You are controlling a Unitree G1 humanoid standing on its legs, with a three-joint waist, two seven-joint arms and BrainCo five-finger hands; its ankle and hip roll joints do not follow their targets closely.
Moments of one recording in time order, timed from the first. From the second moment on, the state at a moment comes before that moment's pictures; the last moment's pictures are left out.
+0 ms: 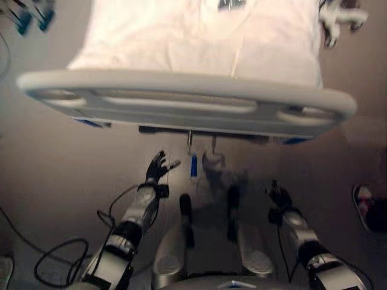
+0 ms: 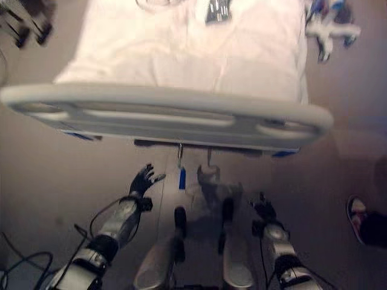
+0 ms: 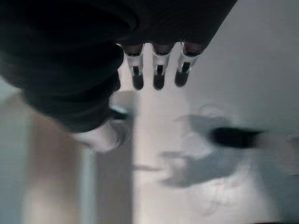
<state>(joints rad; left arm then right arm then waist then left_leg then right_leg) -0.47 0.29 -0.35 0.68 -0.56 -0.18 0.15 -0.27 -0.33 0.17 0.61 0.43 -0.17 -0.20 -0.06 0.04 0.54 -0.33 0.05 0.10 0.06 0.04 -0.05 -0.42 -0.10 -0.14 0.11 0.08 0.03</state>
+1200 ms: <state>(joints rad) -0.67 0.26 -0.43 0.57 -0.69 -0.20 0.23 -0.36 -0.36 0.13 0.23 0.32 -0.29 -0.41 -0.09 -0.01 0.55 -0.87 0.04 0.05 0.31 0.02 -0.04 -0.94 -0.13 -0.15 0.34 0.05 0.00</state>
